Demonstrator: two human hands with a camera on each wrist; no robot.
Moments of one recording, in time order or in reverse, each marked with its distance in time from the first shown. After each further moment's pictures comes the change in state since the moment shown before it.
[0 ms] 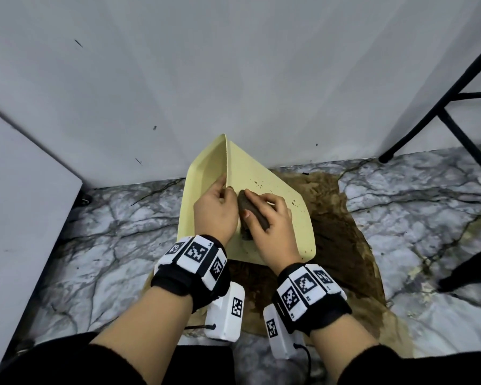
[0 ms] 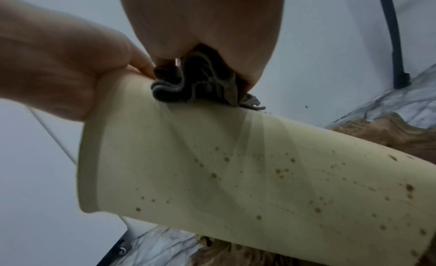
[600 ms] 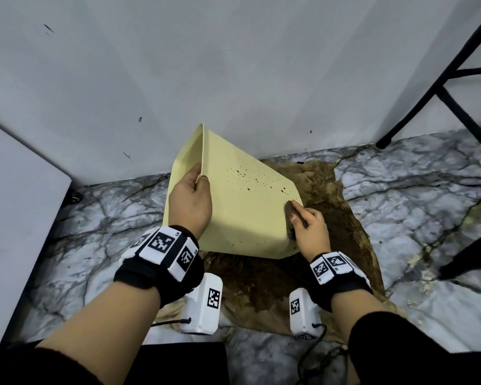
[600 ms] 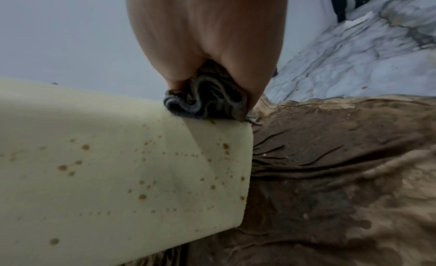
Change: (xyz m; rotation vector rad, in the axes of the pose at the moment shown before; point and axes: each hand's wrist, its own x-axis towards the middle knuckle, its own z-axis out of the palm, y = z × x) left_hand 0.010 -0.012 -0.007 -0.016 -0.040 -0.014; right_hand 0.010 0.115 -0.041 -0.050 0.063 0.418
